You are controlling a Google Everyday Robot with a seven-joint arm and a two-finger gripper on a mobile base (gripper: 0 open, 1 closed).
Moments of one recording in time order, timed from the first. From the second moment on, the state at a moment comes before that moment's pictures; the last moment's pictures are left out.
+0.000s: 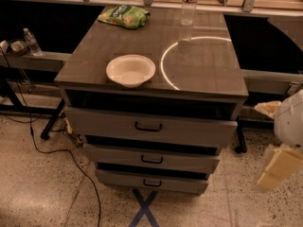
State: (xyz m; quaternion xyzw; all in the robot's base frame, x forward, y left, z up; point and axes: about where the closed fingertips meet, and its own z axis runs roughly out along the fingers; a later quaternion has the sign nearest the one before) arm 0.378 -0.225 0.856 -0.58 0.79 0.03 0.18
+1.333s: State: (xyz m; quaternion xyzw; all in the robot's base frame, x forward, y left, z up) arm 0.332 -0.170 0.683 -0.55 0.82 0.05 0.15
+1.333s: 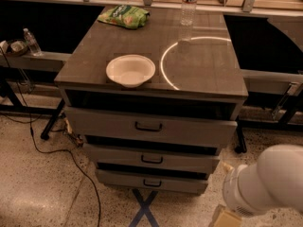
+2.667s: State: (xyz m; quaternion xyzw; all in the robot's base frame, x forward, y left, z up) arm 0.379 -0.155 0.527 -0.52 0.84 0.01 0.18
